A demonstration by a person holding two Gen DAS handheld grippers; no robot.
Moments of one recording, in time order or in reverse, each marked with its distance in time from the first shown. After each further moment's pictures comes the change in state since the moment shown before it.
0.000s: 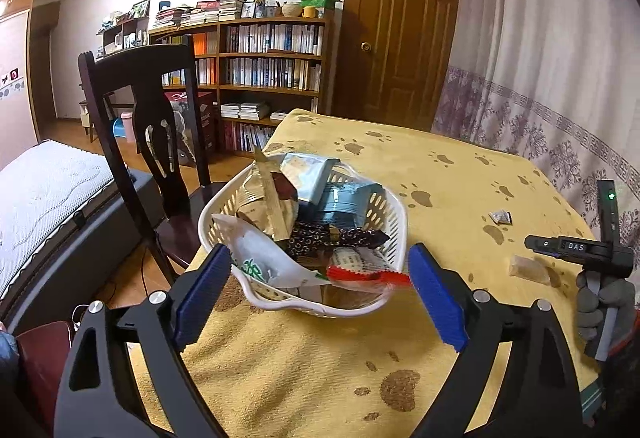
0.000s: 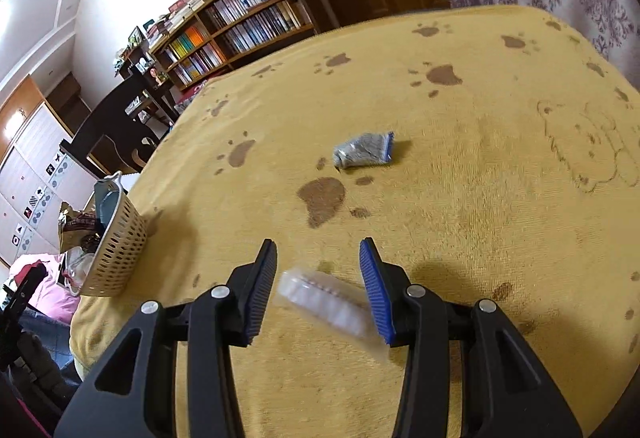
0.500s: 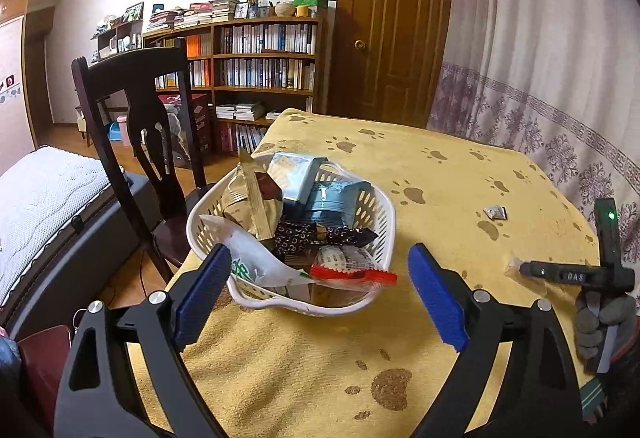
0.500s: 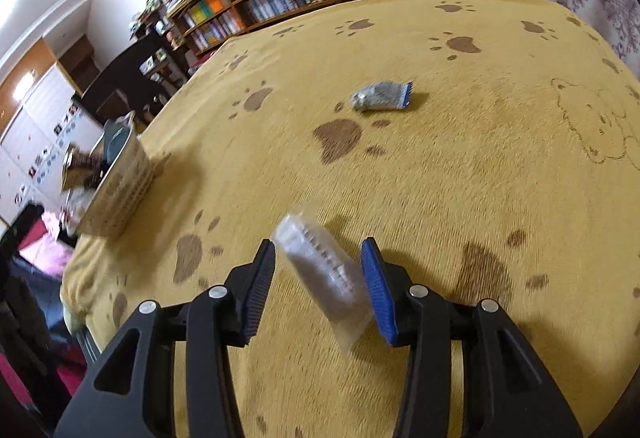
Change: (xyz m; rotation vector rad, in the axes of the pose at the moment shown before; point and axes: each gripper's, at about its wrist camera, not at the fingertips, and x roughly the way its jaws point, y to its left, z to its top) left arm -0.001 -0.009 0.000 0.021 0.003 -0.010; right arm -0.004 0.011 -0.034 -0.117 0.083 0.016
